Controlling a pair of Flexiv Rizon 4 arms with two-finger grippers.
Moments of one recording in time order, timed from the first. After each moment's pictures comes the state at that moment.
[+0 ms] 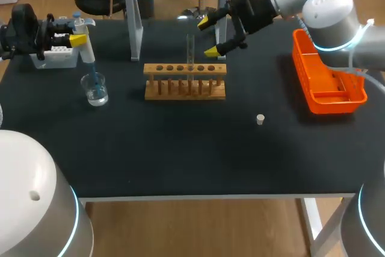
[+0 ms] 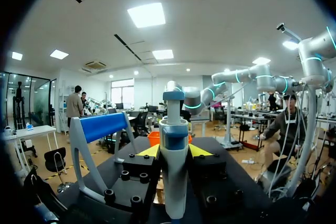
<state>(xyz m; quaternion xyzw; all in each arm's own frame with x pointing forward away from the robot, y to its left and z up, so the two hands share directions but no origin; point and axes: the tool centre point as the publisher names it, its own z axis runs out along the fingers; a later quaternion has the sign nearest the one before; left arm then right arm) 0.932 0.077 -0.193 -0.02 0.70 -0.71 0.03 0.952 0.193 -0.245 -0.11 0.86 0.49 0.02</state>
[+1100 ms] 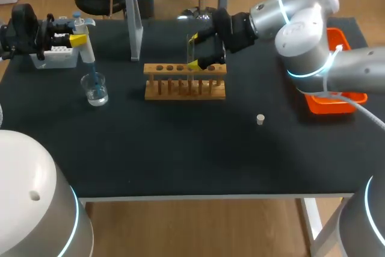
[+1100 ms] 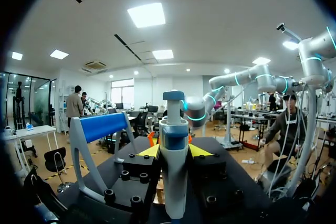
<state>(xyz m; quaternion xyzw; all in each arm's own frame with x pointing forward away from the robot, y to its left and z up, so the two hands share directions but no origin) 0.932 0.077 -0.193 -0.02 0.70 -0.71 0.03 0.971 0.228 -0.303 0.00 0.87 0.49 0.02</state>
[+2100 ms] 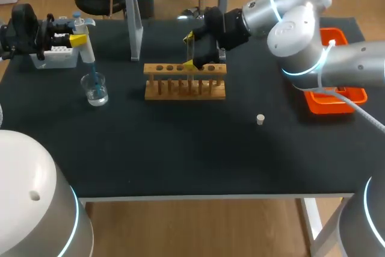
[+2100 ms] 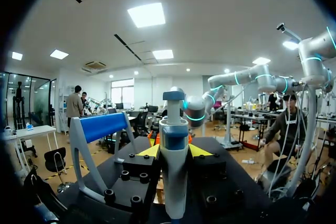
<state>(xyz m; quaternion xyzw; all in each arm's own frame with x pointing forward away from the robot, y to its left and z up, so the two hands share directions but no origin) 0.932 0.077 -0.193 -0.02 0.70 -0.71 0.03 0.978 0.239 -0.303 -0.02 0.88 0.46 0.05</state>
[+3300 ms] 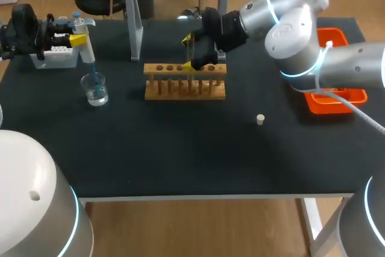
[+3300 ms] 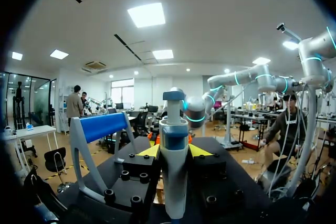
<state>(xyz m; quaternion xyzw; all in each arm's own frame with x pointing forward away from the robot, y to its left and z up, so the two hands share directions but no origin) 0.932 0.077 -0.193 -0.02 0.70 -0.71 0.03 0.977 0.243 -0.310 -0.02 0.89 0.46 0.04</state>
